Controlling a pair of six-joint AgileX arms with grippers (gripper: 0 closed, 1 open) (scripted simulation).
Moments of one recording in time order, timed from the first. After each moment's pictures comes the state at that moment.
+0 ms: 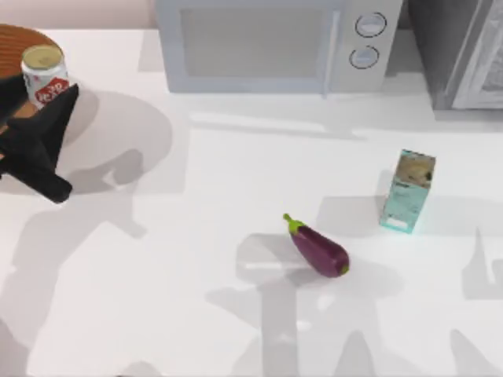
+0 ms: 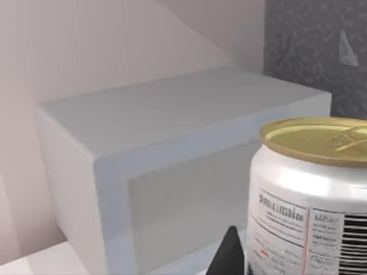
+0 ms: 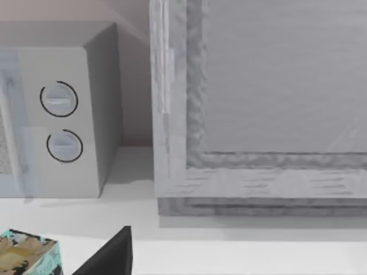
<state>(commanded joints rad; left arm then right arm) -0.03 0.96 0.39 0.57 0.57 0.05 0.00 0.00 0.00 0.00 0.00 0.00</state>
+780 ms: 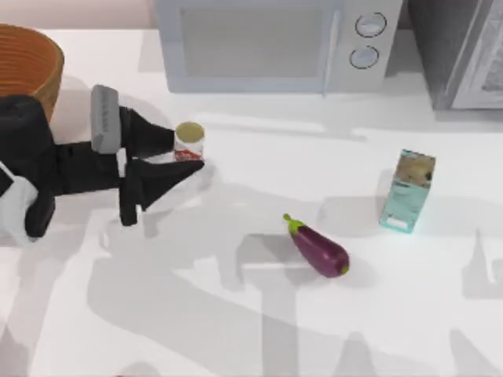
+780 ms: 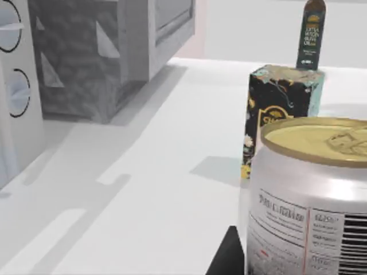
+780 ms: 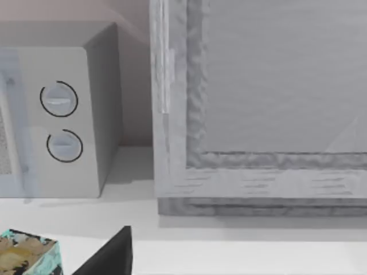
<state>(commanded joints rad) -0.10 2.20 0.85 1.24 1.34 0.10 0.00 0.00 0.00 0.00 0.00 0.00</state>
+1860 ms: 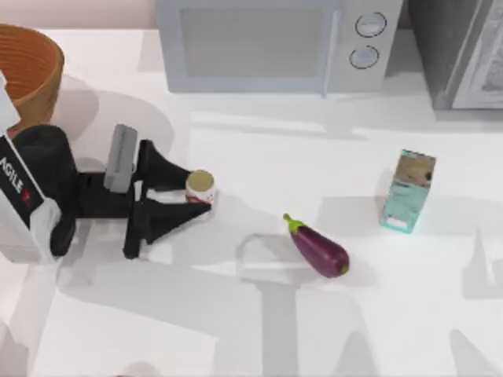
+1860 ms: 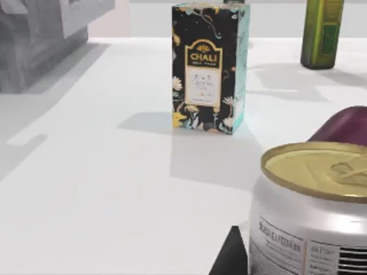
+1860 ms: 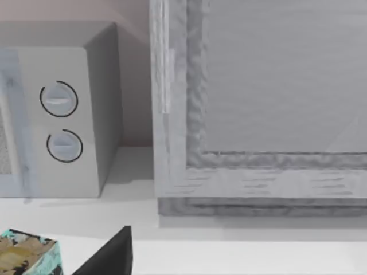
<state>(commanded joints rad) -0.12 2.46 0.95 1.38 1.50 0.12 0.00 0.00 0.00 0.00 0.00 0.00</state>
